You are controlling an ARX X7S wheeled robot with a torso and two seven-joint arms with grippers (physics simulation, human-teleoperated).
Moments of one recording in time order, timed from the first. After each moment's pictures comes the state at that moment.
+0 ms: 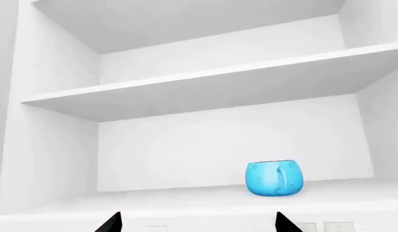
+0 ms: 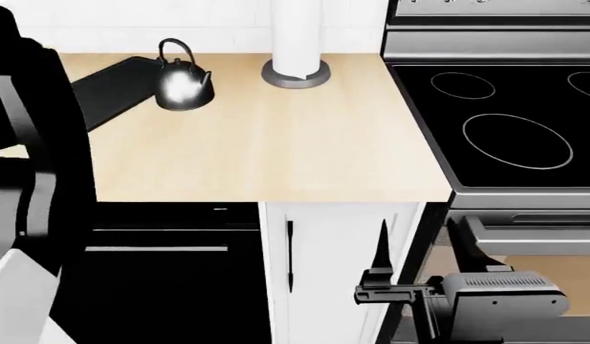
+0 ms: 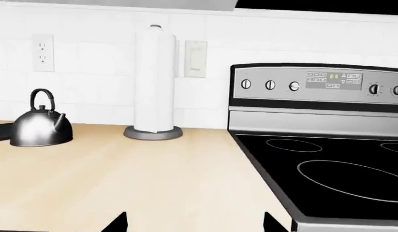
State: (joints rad) left arm -1.83 -0.06 0.17 -0.32 -0.04 -0.97 -0.15; right arm -0.08 0.15 -0.10 -0.57 0.07 0.24 0.16
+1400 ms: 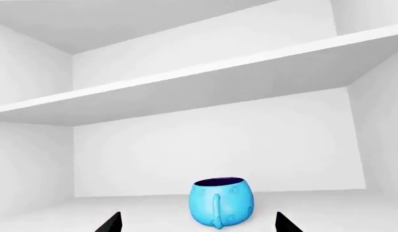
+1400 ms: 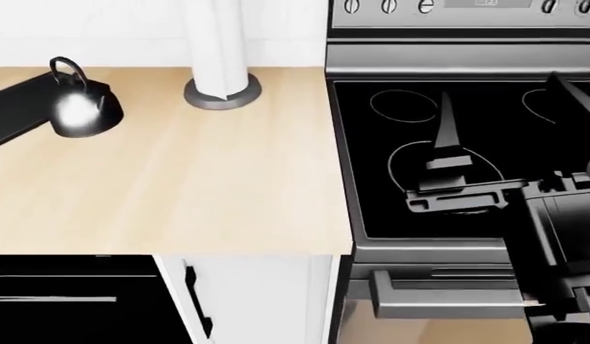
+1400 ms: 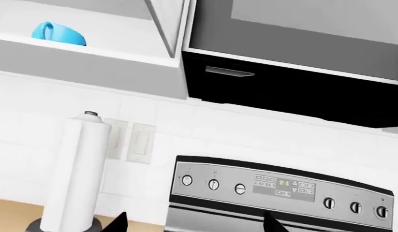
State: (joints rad) left arm -2.21 -0.08 0.34 -0.85 -0.16 -0.89 -0.22; right arm 0.67 0.81 -0.18 -1.03 1.09 0.78 0.92
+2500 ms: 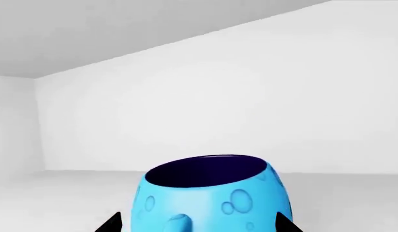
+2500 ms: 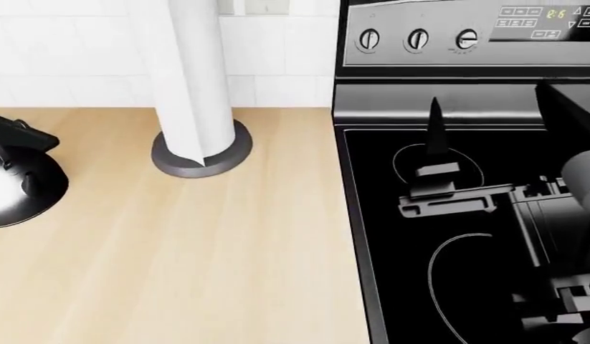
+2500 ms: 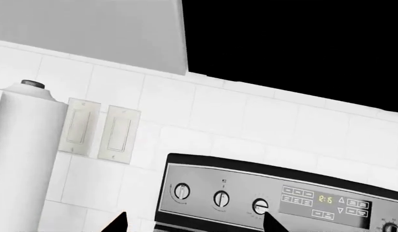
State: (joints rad) left arm -2.20 -0.11 0.37 -0.97 -0.14 -0.92 -0.26; right arm 0.70 0.88 -0.32 -1.00 1.07 0.70 0.97
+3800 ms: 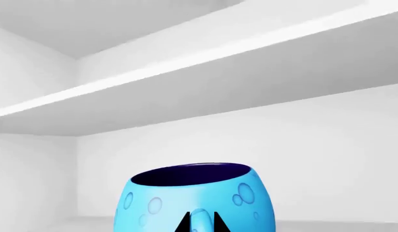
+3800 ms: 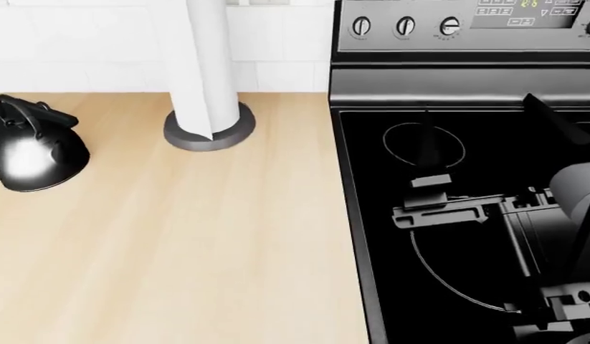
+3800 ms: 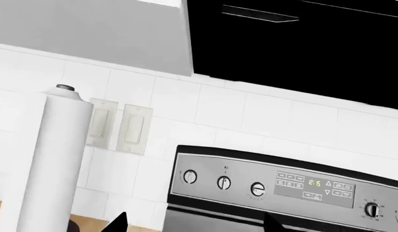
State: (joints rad) left arm -2.26 -0.16 0.39 -0.67 -0.17 -1.06 -0.23; right arm 0.66 0.90 -0.37 -1.00 1.03 0.64 0.97
